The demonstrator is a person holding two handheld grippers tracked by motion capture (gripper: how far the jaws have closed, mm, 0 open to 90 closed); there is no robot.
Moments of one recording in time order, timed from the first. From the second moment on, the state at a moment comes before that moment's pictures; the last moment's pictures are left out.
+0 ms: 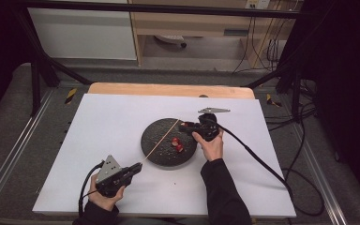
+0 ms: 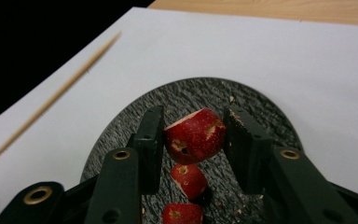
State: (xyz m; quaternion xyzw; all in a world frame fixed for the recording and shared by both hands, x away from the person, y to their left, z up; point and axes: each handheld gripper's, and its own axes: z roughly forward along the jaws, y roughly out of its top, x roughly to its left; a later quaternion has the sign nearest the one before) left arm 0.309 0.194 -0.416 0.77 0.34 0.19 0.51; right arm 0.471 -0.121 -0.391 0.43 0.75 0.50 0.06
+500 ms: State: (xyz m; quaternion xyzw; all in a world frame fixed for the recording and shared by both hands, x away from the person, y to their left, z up) left arm 0.310 0.193 -0.418 0.77 0.34 0.19 0.51; right arm 0.482 -0.109 -0.439 0.45 0.77 0.44 0.08
